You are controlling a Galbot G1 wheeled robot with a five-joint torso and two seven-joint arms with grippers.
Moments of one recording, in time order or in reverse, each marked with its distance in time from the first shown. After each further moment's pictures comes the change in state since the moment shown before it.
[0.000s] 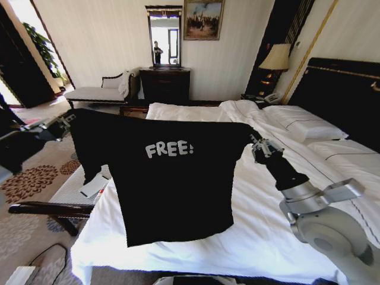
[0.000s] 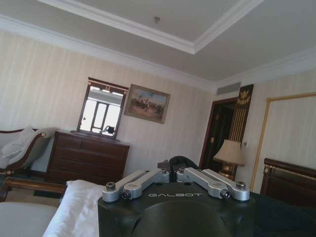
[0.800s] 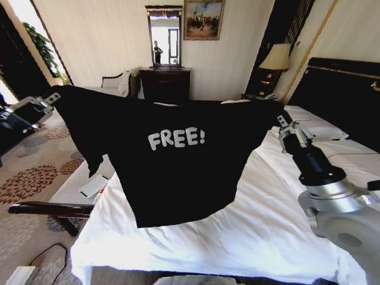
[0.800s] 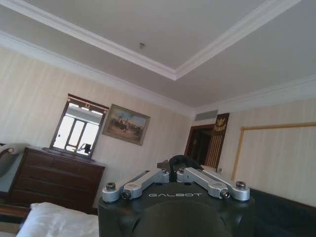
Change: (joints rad) left arm -0.044 -0.018 0.005 0.002 -0.038 -0.061 0.063; right arm 0.040 0.033 0.094 -0.002 0.133 0.048 -0.100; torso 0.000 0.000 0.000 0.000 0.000
